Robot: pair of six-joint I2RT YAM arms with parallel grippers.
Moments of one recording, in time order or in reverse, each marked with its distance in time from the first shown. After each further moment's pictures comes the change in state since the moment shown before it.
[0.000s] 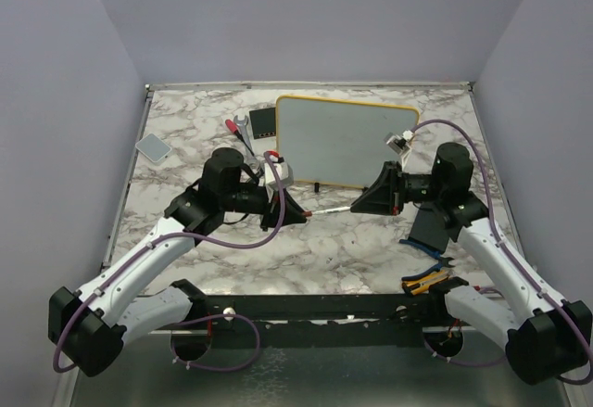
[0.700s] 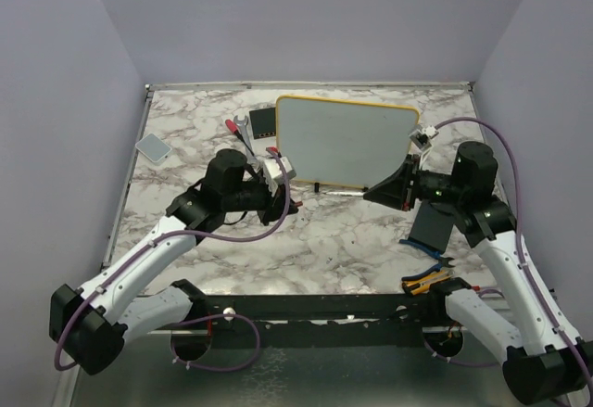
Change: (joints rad) left arm 0.000 -0.013 0.000 -0.079 -0.229 0.013; right arm -0.073 -0.114 0.146 -0.358 0.183 -0.205
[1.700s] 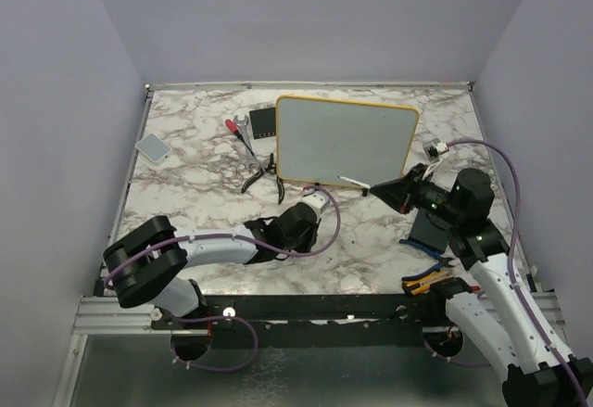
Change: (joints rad) left arm -0.431 0.460 -0.206 0.384 -0.809 -0.546; right arm 0.000 -0.168 -0.246 0.209 0.383 0.085
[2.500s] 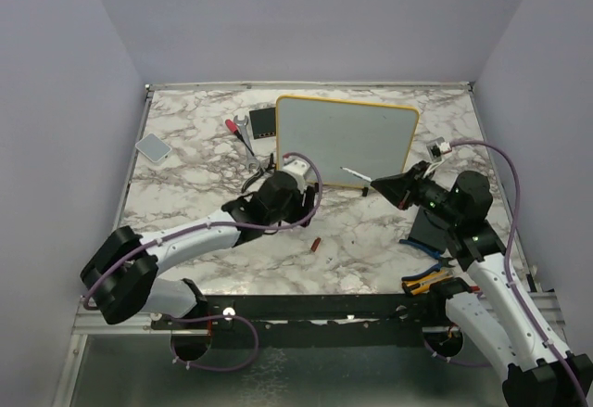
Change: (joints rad) left arm 0.126 -0.091 0.078 -0.073 0.016 0.051; right arm 0.003 0.006 -0.051 0.108 0.061 0.016
